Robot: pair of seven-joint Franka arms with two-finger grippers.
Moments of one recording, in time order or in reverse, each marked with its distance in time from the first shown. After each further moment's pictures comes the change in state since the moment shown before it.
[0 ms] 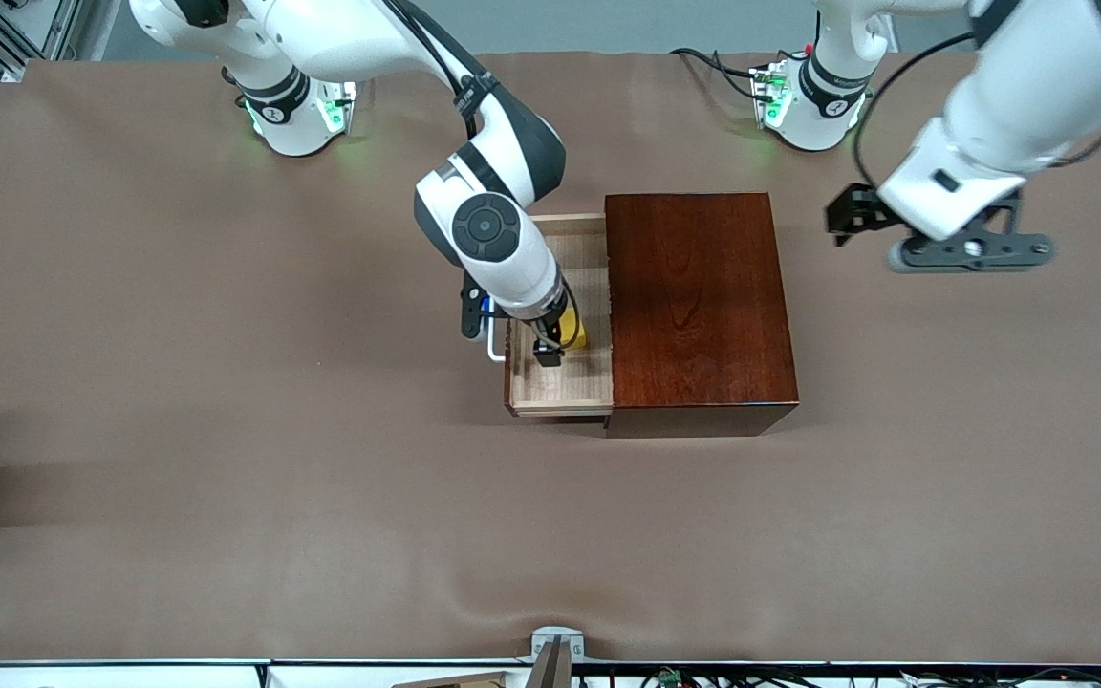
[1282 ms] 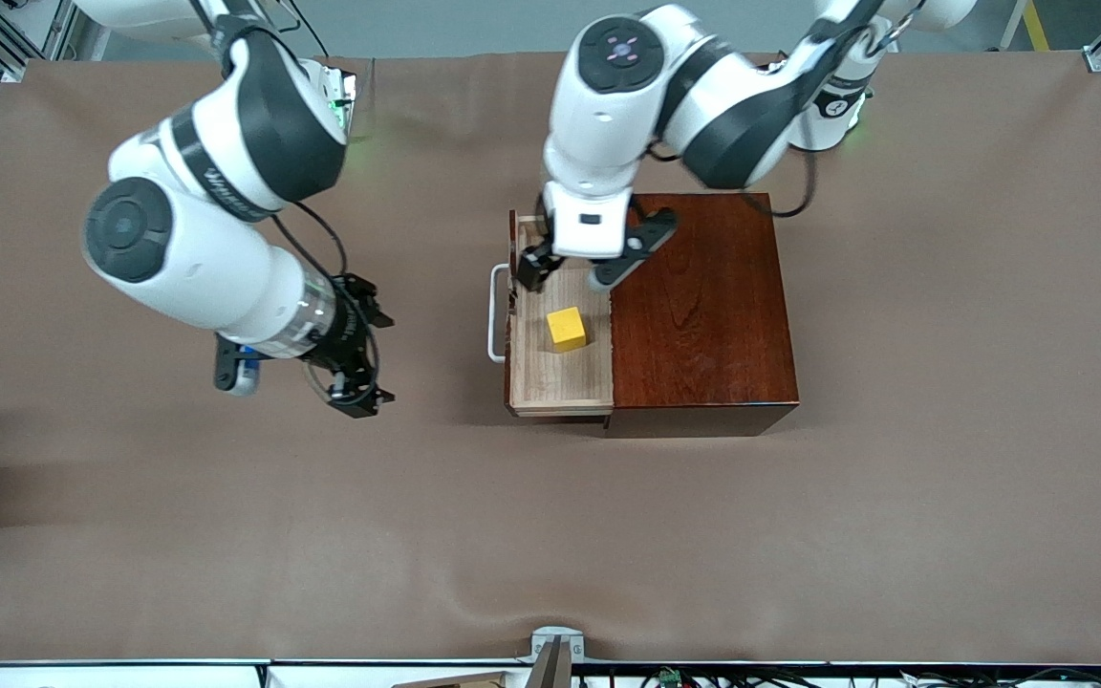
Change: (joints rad) left arm -0.484 0.394 -0.025 0.159 -0.012 0.512 -1.353; right arm -0.343 -0.150 -0.009 0.208 0.000 -0.374 -0.405
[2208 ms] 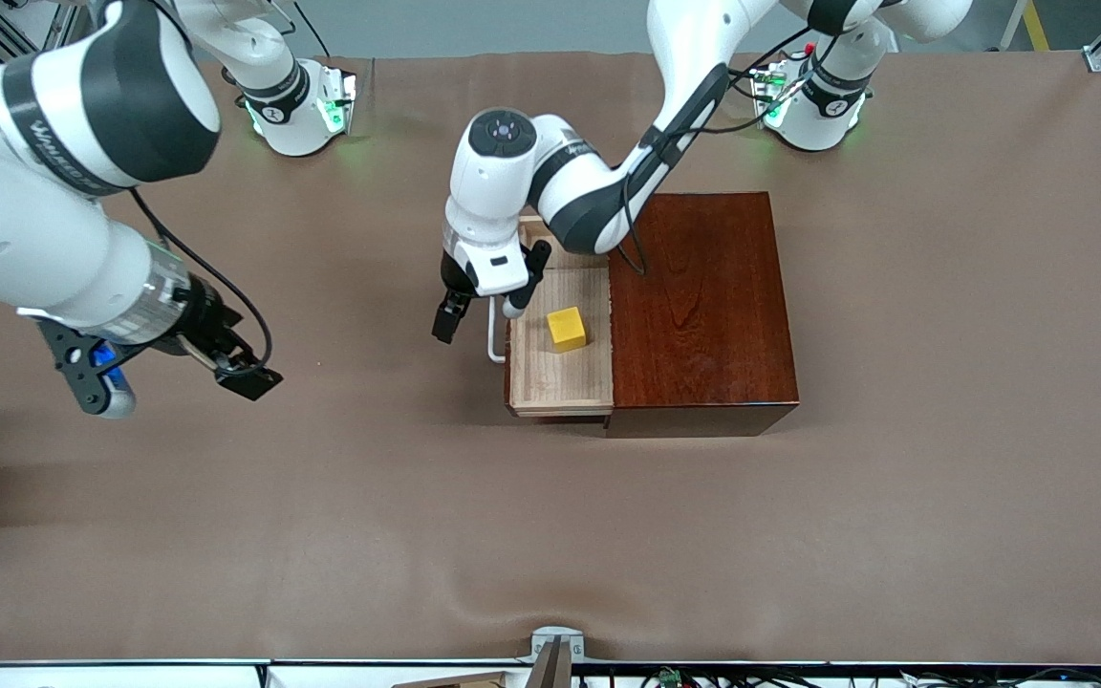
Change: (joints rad) left arm -0.304 0.316 0.236 0.098 0.000 0.412 -0.452; right arm -0.130 -0.086 0.000 0.003 -0.154 -0.164 -0.724
